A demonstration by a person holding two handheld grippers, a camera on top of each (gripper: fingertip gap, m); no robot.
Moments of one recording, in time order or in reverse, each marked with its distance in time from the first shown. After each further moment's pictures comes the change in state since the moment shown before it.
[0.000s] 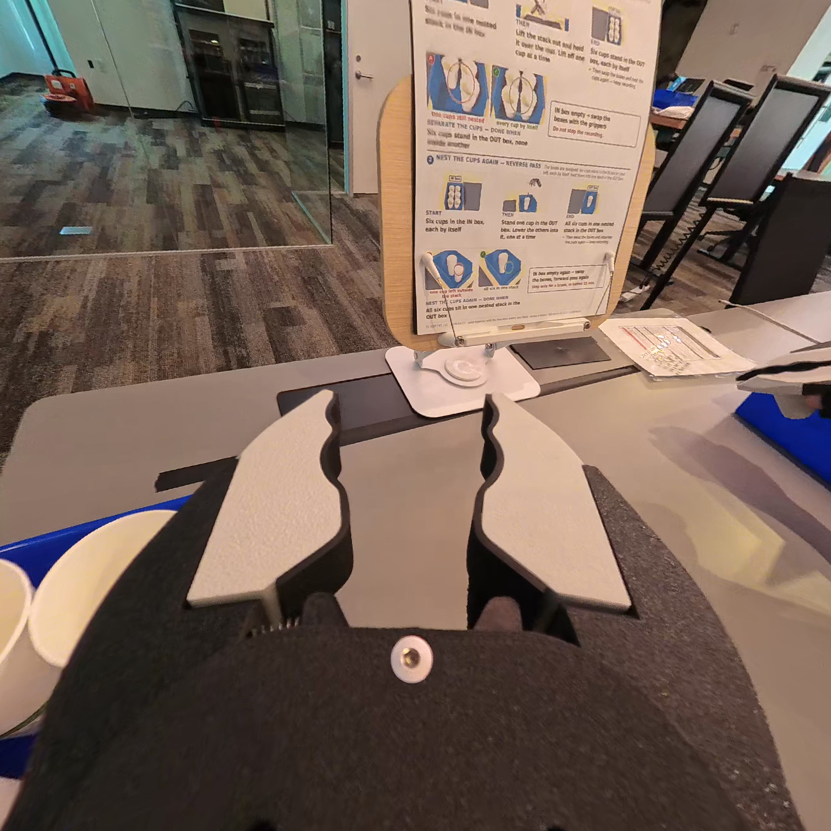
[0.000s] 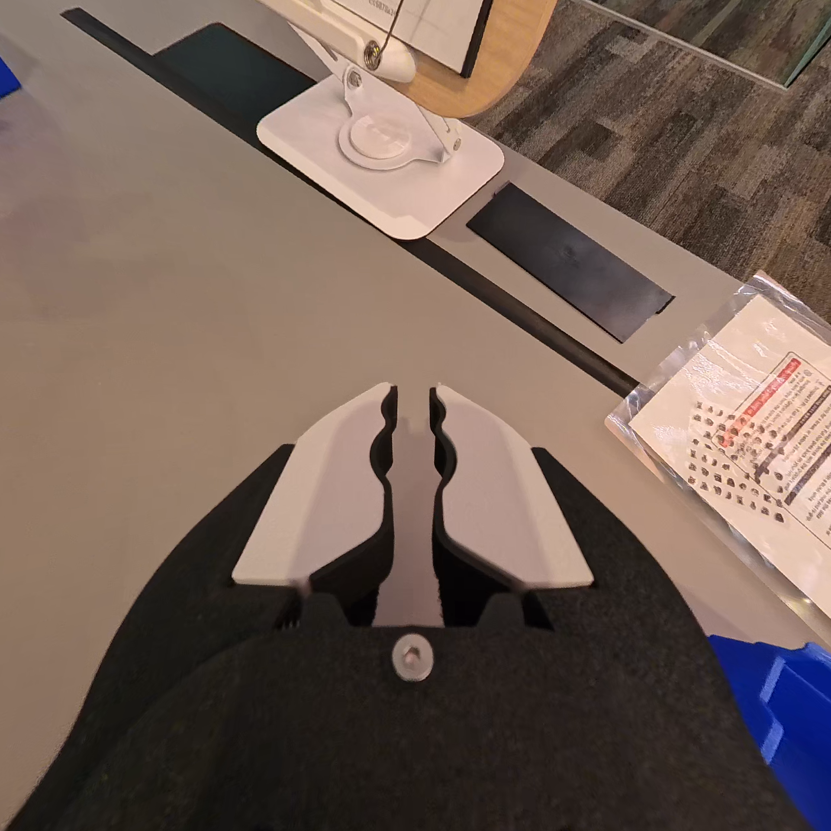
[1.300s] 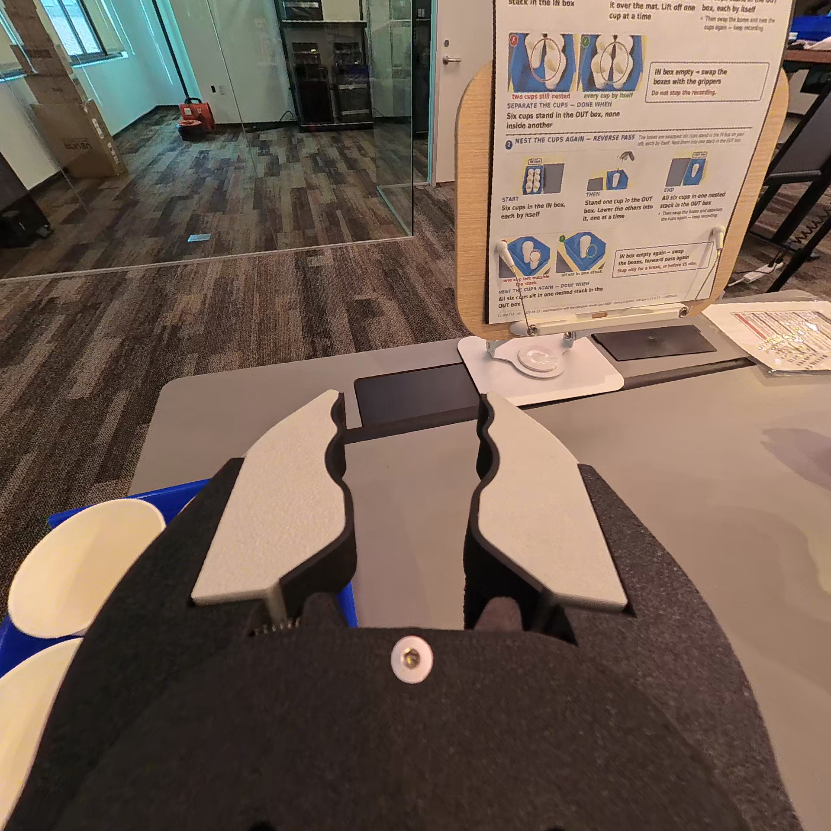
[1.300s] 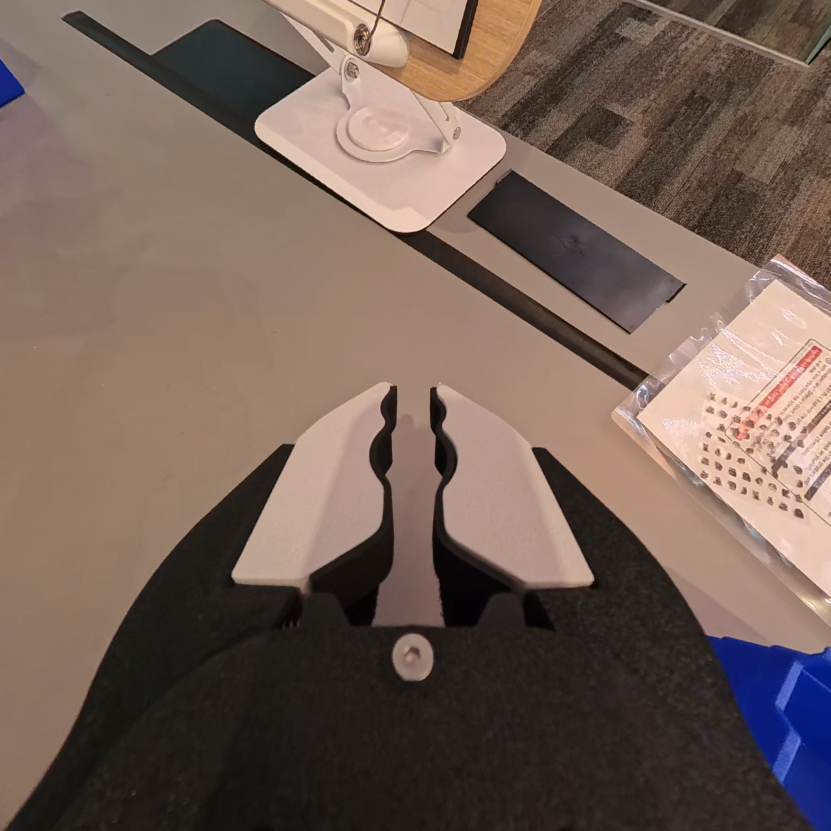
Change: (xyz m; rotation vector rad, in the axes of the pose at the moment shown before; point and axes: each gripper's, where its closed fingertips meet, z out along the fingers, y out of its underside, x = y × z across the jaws) left arm -0.024 -0.001 -0.014 -0.025 -0.198 0.081; right arm 0.005 0.005 0.003 -0.008 -0.019 0.028
